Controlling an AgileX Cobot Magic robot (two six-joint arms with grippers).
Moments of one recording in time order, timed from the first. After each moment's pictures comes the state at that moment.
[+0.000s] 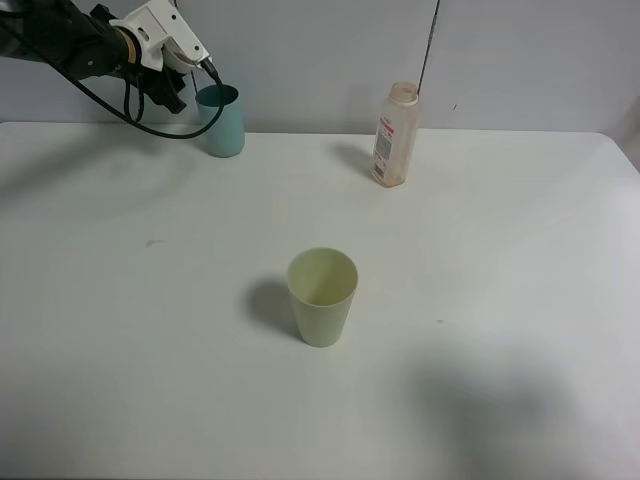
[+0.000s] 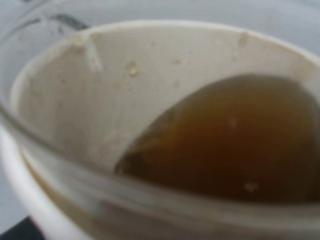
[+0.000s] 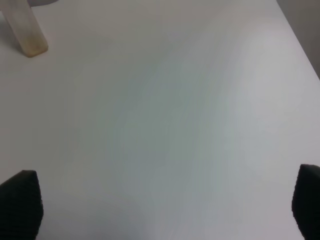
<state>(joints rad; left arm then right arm) -0.10 2.18 -1.58 0.78 -0.02 0.04 0.03 0.00 -0.49 -0.10 1.06 0.10</state>
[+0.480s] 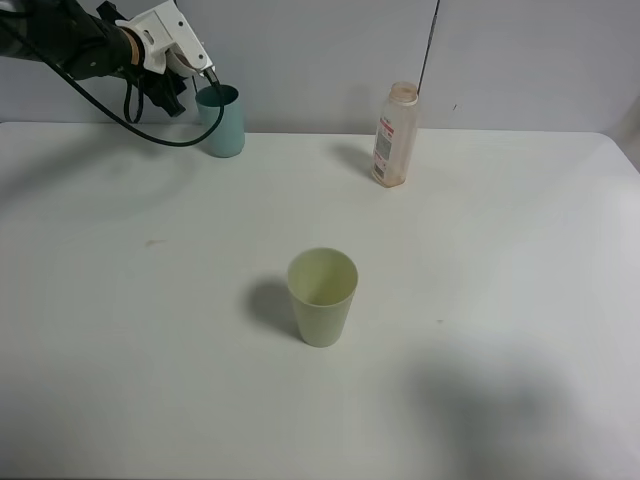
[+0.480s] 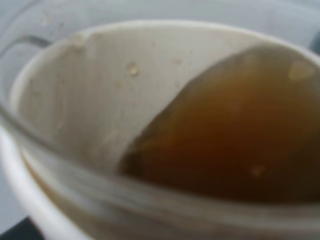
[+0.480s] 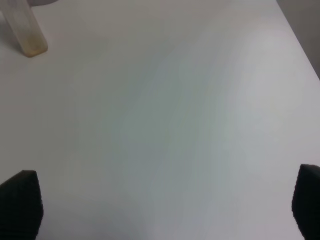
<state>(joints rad) -0.12 2.18 -1.58 0.83 -0.01 0.08 0.03 0.00 -0.49 -0.10 1.06 0.10</state>
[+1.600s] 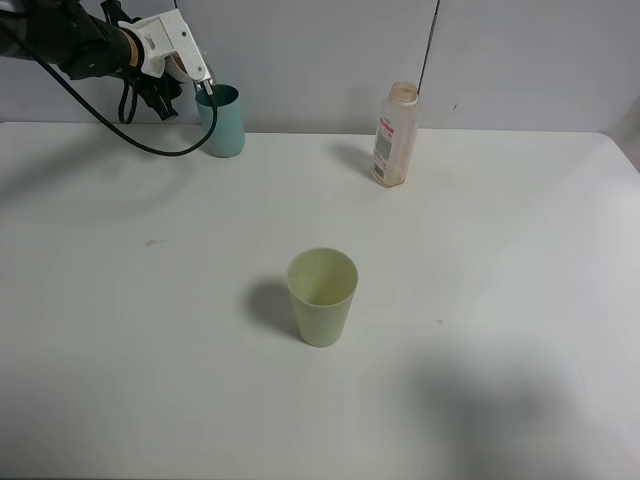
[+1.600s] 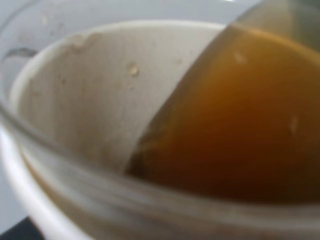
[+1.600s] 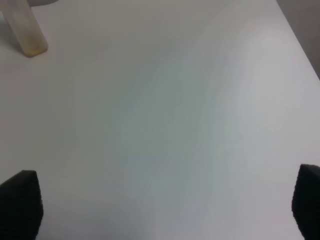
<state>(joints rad) -0.12 2.18 -1.58 0.90 0.01 0.16 0.03 0.00 -0.49 -0.10 1.06 0.10</state>
